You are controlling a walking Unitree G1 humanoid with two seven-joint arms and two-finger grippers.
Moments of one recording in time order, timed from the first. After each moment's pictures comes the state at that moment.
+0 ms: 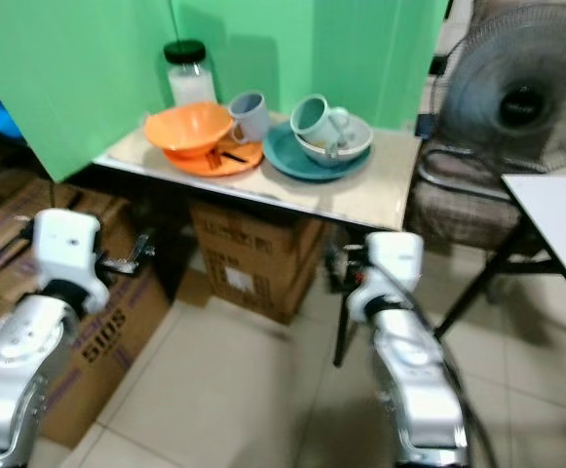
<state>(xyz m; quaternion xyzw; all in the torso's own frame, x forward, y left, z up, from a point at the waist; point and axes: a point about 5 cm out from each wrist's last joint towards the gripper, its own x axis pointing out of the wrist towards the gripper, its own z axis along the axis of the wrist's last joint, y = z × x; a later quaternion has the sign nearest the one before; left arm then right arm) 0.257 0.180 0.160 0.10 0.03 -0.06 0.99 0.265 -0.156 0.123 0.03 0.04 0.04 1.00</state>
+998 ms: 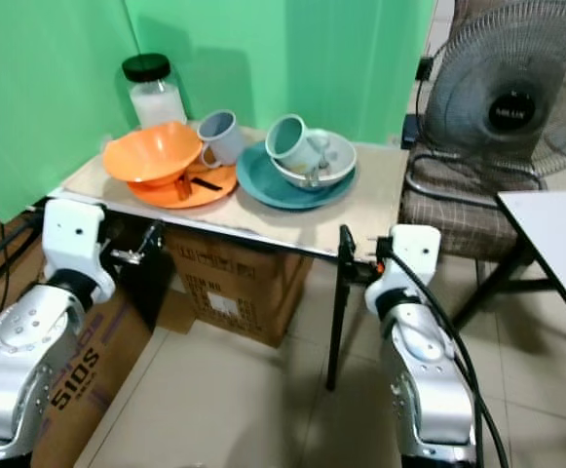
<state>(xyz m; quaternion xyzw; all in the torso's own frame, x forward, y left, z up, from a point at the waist) 0.263 0.175 0.169 0.09 0.02 -0.07 0.99 0.268 -0.159 0.136 0.04 0.02 0.03 1.00</state>
